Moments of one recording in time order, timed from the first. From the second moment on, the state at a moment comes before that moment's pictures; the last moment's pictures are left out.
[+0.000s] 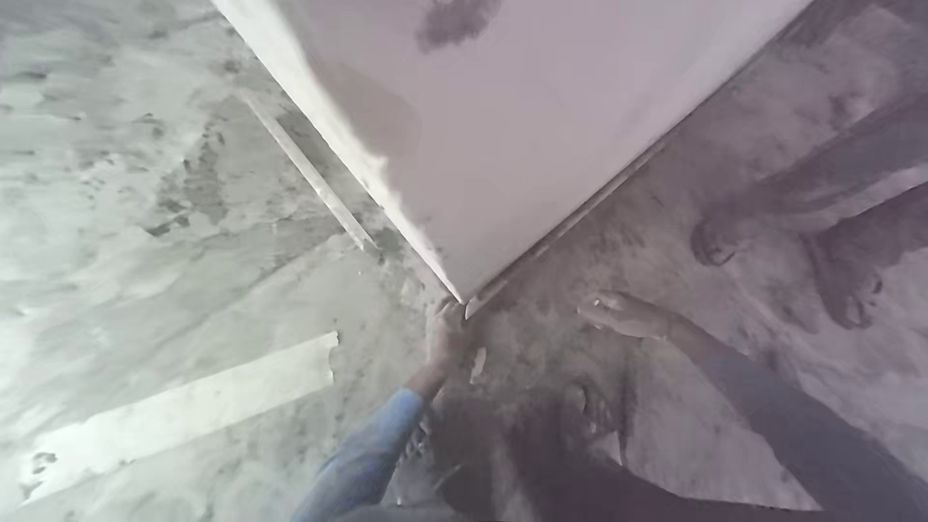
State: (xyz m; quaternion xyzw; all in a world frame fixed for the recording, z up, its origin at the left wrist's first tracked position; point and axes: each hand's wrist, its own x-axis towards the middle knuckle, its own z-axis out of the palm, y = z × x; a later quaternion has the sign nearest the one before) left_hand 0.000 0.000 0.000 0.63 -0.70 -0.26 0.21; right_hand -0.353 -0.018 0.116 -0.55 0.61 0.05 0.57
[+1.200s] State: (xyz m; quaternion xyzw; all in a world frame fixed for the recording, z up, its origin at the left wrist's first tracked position) left_hand 0.000 0.001 -0.002 0.61 -0.70 -0.26 0.25; right_hand -0.236 0.030 0.060 0.04 0.68 -0.45 0.58
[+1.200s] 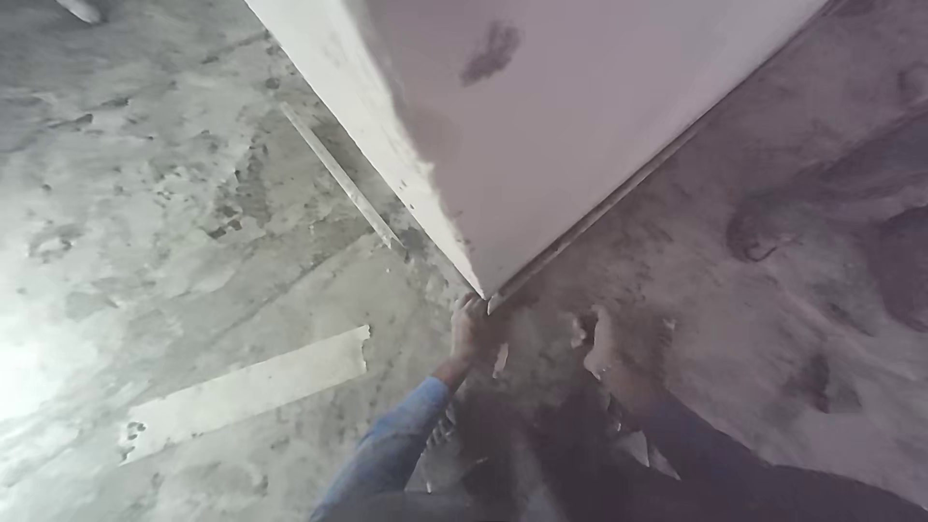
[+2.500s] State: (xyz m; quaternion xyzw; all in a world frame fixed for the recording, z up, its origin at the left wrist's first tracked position) left_hand -0.007 0.004 -0.003 0.63 -0.69 -0.28 0.25; right_hand -0.225 -0.019 0.033 0.10 0.63 -0.49 0.59
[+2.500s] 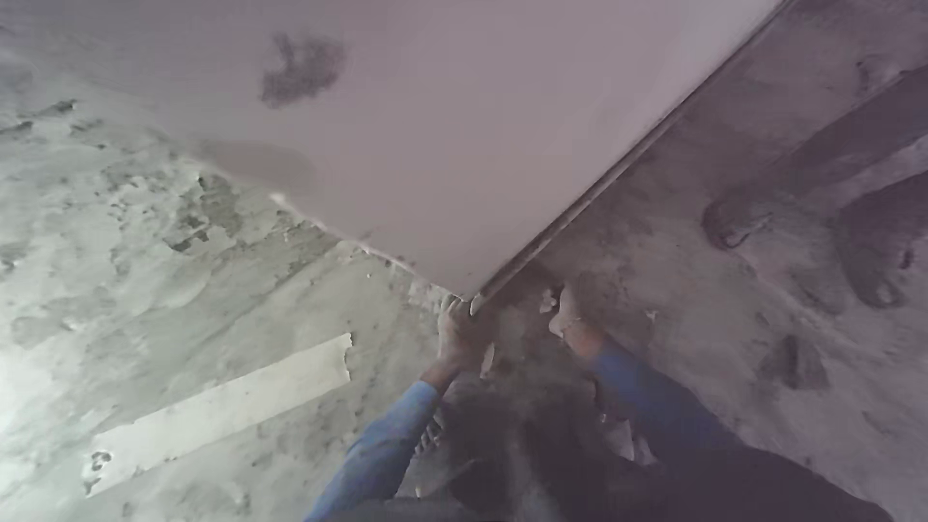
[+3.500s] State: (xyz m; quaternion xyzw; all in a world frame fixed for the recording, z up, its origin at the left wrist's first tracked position) left_hand -0.032 0.013 0.008 0.67 -0.65 -0.27 0.23; right_hand -0.333 -0.054 0.043 0.01 0.67 -0.56 0.49
